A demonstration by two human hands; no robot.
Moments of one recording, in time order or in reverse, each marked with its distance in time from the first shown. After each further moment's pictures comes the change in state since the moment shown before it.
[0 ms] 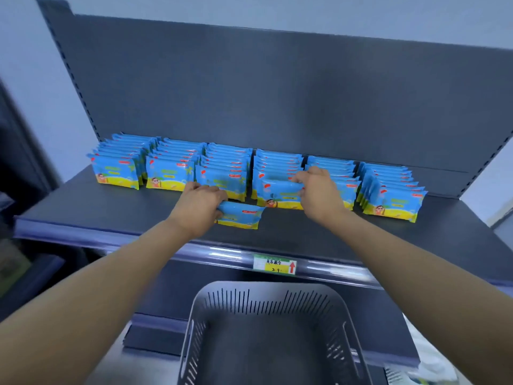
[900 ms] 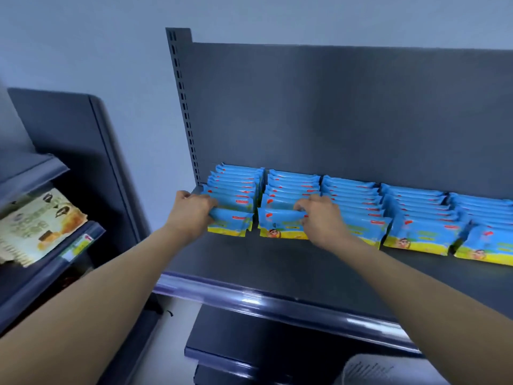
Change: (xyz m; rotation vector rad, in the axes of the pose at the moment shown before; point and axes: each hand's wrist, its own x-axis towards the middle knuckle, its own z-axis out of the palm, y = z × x) left_hand -0.026 -0.327 0.009 0.070 -0.054 -0.245; right_hand 0.130 -0.250 0.139 -0.017 -0.110 -0.076
